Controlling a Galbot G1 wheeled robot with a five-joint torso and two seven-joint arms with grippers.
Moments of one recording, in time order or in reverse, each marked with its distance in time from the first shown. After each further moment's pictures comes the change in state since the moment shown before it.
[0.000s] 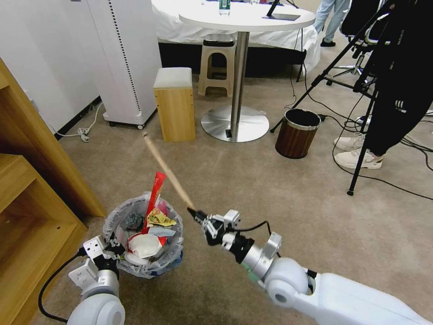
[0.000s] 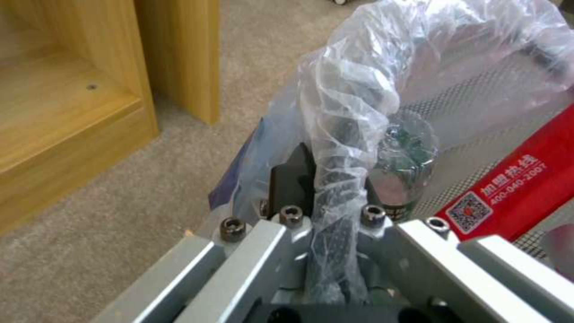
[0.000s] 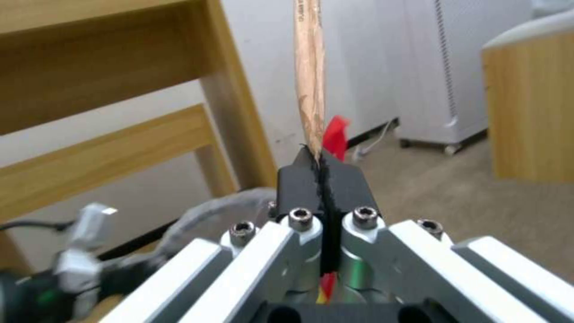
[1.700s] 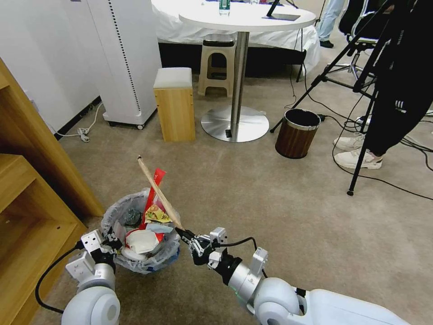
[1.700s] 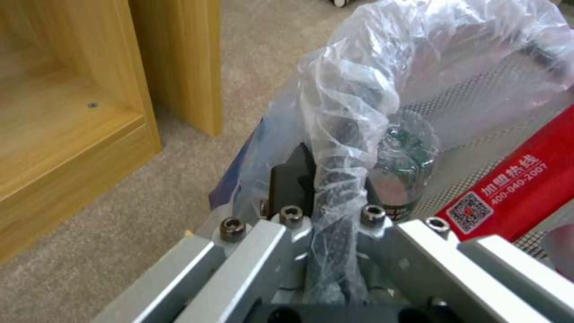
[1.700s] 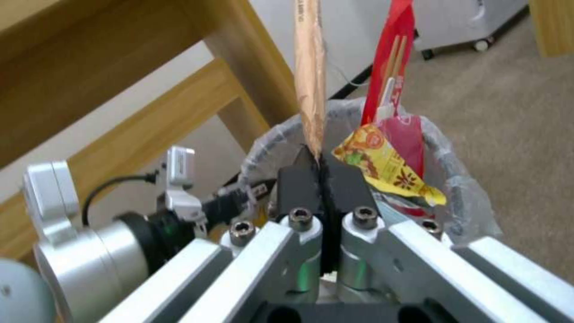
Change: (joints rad) left arm -0.043 0.087 -0.015 0.033 -0.057 0.015 -0.020; right arm -0.005 0.027 -0.180 0.147 0.140 -0.078 0.201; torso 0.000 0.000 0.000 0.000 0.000
